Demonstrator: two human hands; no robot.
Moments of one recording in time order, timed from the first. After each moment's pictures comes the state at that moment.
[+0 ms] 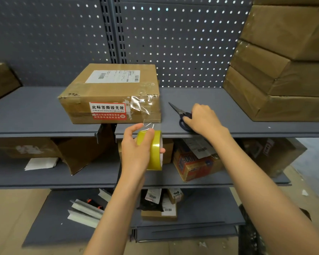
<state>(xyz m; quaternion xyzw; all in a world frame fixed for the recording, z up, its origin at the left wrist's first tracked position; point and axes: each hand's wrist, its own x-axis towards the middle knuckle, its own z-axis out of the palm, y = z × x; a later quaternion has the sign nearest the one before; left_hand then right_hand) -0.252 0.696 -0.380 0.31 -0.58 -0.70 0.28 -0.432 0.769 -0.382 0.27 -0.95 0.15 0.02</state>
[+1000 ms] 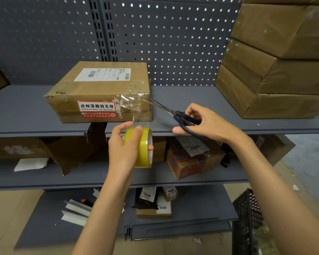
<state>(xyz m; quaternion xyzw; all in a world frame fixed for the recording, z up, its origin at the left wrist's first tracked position) -0.255 0.692 -0.384 0.32 -0.59 -0.68 0.29 -0.411 0.830 -0.361 0.39 -0.84 0.35 -0.12</state>
